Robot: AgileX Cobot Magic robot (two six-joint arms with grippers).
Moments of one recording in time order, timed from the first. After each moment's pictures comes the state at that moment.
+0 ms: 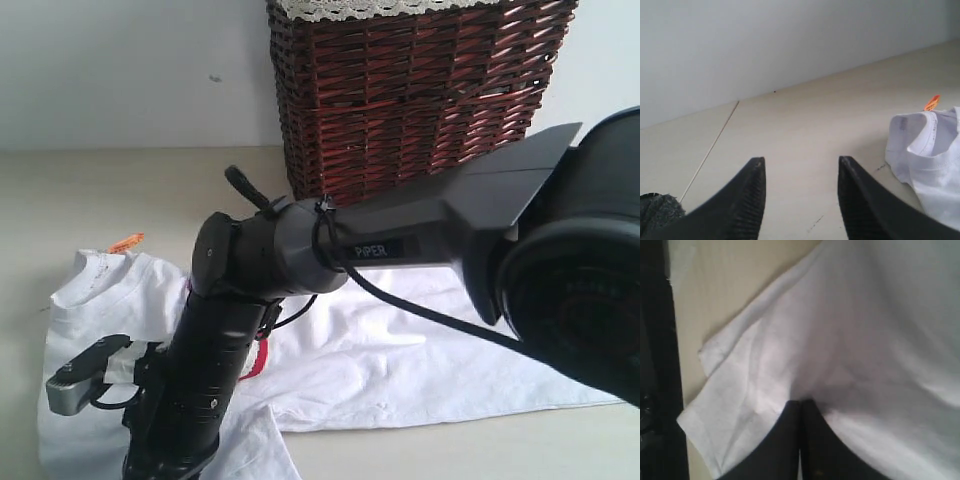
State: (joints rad) left arm -0.01 0.32 0.00 -1.23 -0.15 1.54; right arm 0.91 2.33 -1.57 0.79 1.06 -0.89
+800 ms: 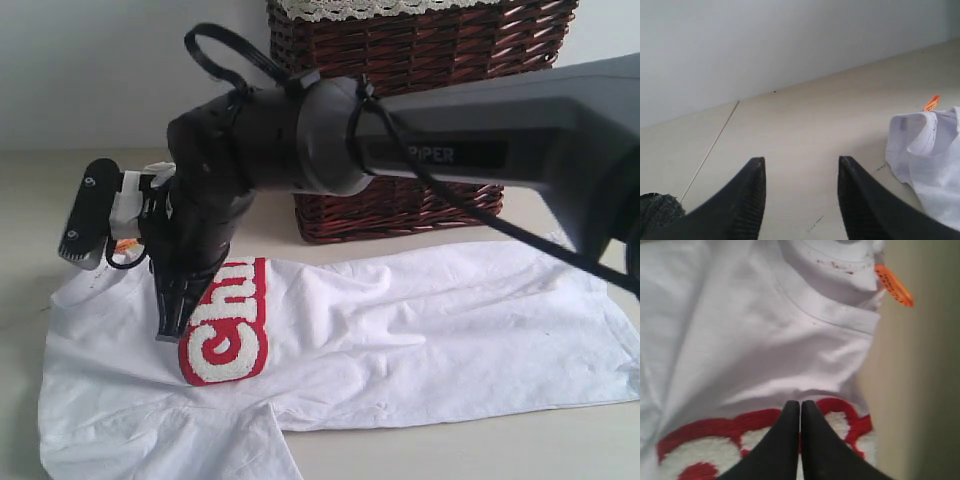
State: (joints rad) left arm -0.01 0.32 0.00 -1.23 -0.15 1.54; right arm 0.89 2.18 -1.70 0.00 0.65 -0.65
